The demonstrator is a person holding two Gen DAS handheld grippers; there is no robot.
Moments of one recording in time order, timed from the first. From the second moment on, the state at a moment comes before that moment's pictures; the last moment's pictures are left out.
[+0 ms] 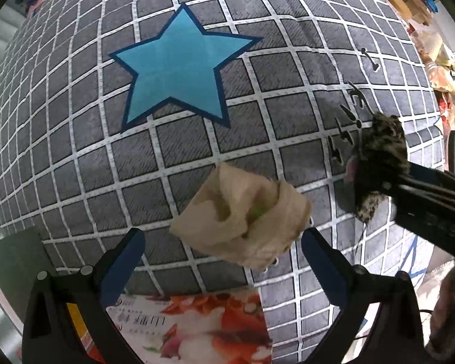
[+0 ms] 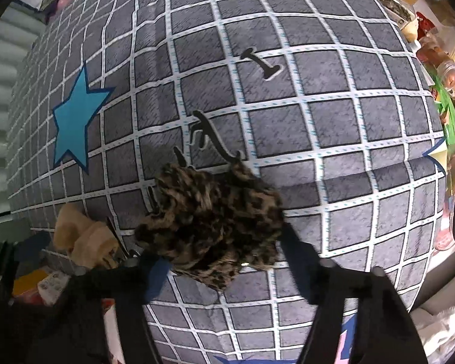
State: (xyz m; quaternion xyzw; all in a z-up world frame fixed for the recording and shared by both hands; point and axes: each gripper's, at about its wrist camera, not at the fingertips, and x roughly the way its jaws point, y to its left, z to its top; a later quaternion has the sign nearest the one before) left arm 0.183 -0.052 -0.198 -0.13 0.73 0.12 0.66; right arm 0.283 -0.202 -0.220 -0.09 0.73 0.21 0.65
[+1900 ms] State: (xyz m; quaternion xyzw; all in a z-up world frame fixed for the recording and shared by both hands) left arm 0.095 -0.115 -0.068 -0.08 0.67 0.01 0.74; right arm 0.202 -0.226 -0.139 -0.07 0.71 0.23 0.66
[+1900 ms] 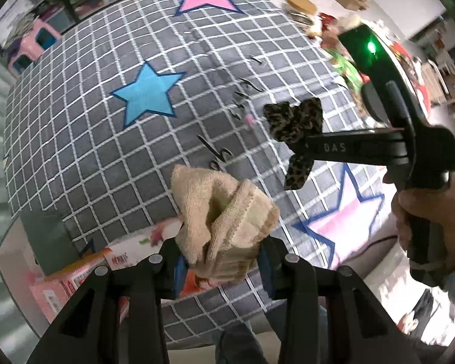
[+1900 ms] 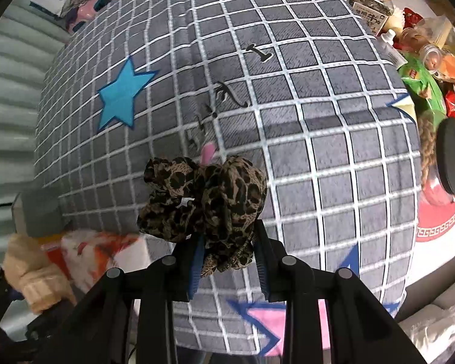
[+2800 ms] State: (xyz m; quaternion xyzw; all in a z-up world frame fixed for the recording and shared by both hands) left arm -0.079 -0.016 -0.001 -0.17 0.58 0.14 0.78; right arm 0.052 -0.086 -0.044 -0.16 0.66 0.38 0.63
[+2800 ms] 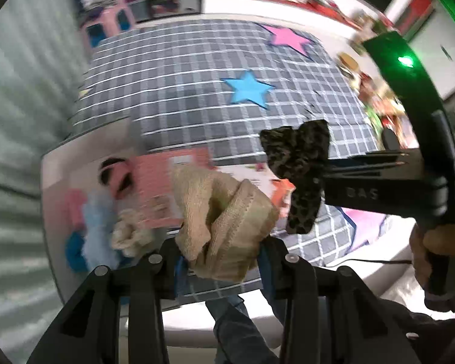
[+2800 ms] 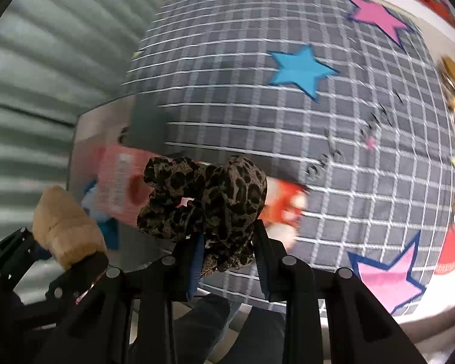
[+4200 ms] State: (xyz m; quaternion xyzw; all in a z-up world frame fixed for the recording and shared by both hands) left arm -0.211 0.114 -0.045 -0.32 0.55 0.31 0.70; right arm -0.077 0.092 -0.023 -0.32 0.58 0.50 0.55
